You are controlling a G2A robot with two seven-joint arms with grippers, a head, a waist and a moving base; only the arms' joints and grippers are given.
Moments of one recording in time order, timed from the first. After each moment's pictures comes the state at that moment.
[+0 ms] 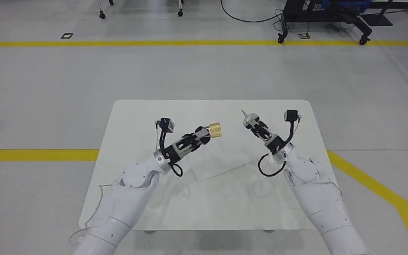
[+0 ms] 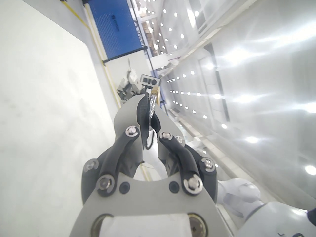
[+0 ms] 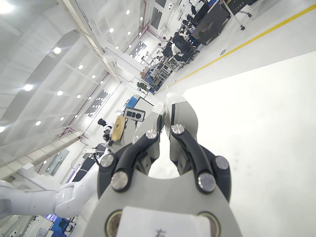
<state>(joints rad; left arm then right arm) 0.90 -1.37 -1.07 -1.14 -0.44 -0.47 -0.69 -0.88 -1.15 1.17 -1.07 0.01 -0.67 0.33</state>
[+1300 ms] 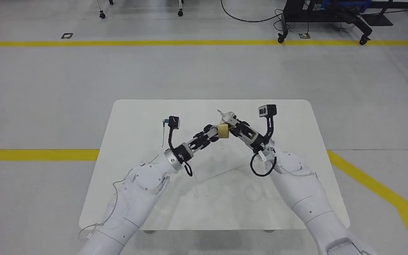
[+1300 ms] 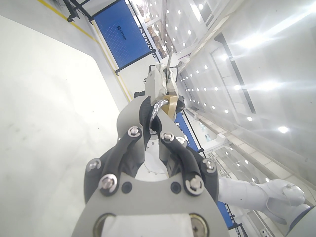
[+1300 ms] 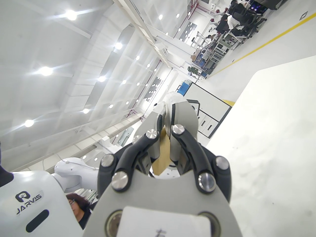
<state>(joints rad) 0.87 -1.41 -1.01 -1.13 -0.13 -0.55 -0.44 -0.76 -1.25 1.01 -0.95 0.54 -0.79 0.73</state>
